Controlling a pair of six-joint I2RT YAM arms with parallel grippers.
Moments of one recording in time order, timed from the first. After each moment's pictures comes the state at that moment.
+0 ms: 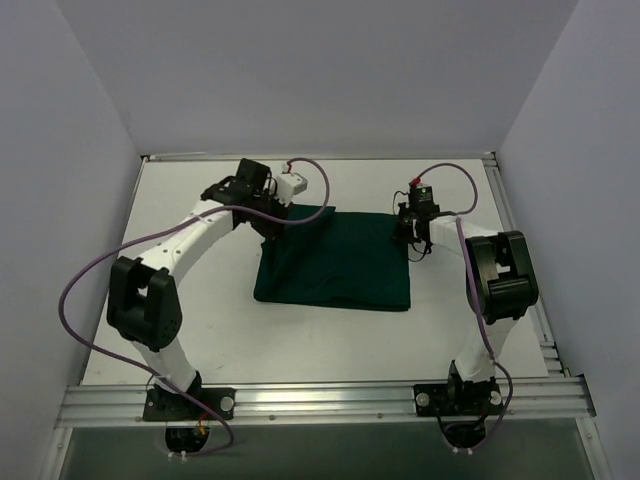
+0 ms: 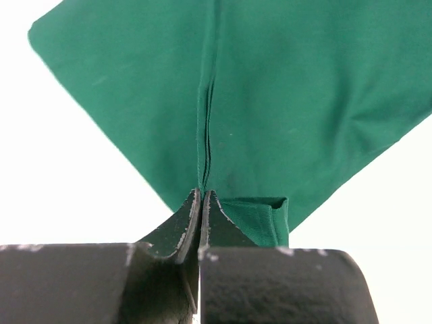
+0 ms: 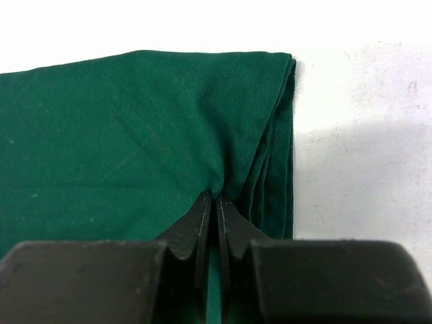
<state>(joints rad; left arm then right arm) -0.46 1.76 1.49 -0.69 0.27 0.24 0.17 1.86 1.08 -0.12 -0.04 0.42</state>
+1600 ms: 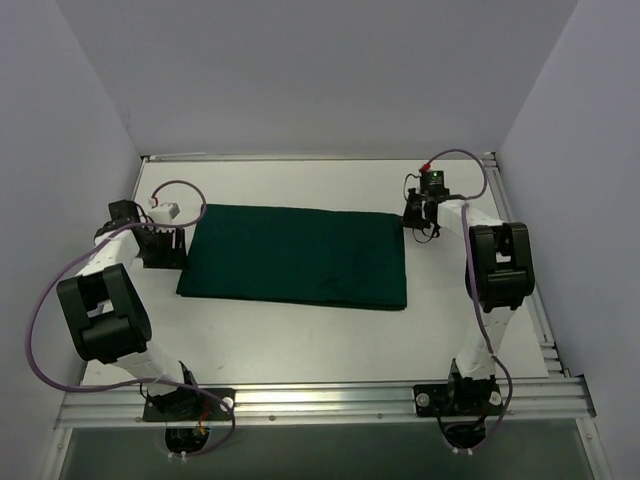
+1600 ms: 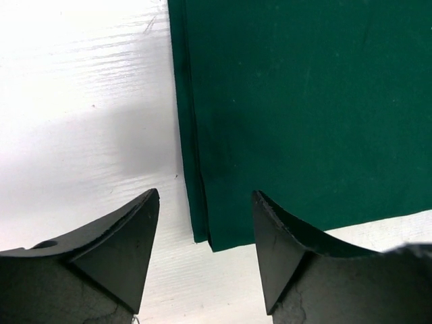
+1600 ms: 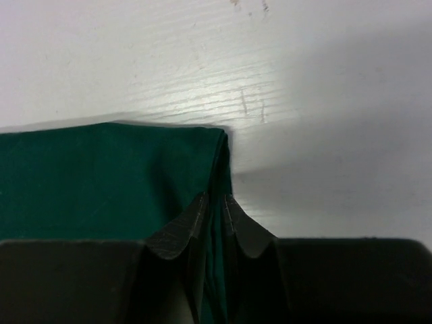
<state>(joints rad) 0.32 1.65 1.10 -0.61 0.36 0.35 0.09 1.95 1.28 -0.23 -0.06 0.36</state>
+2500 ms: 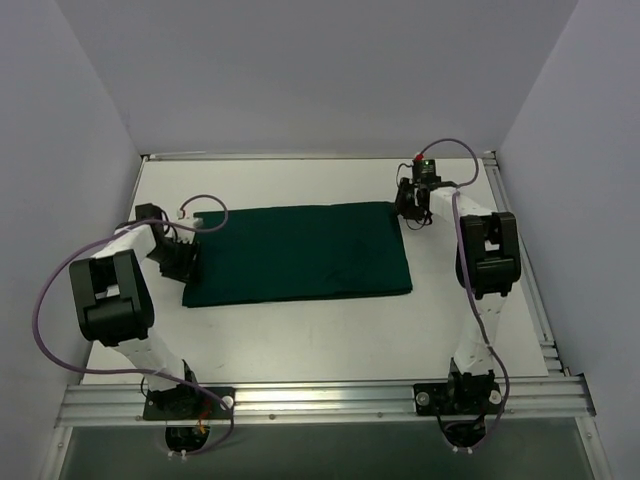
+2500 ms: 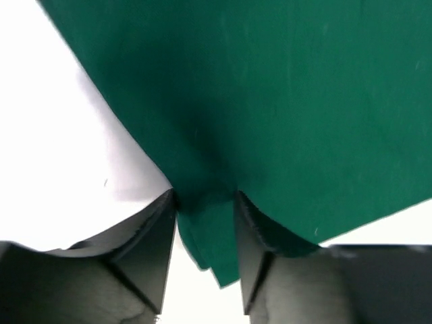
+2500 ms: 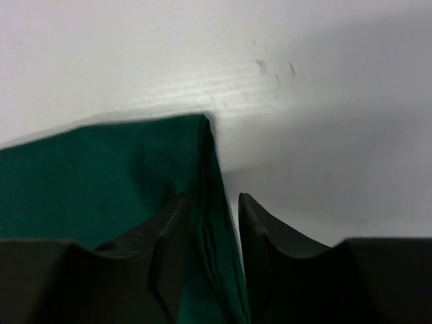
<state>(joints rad) 0.21 1.76 1.10 -0.71 0.32 0.42 0.11 2.13 1.52 -0.30 -0.05 0.37</state>
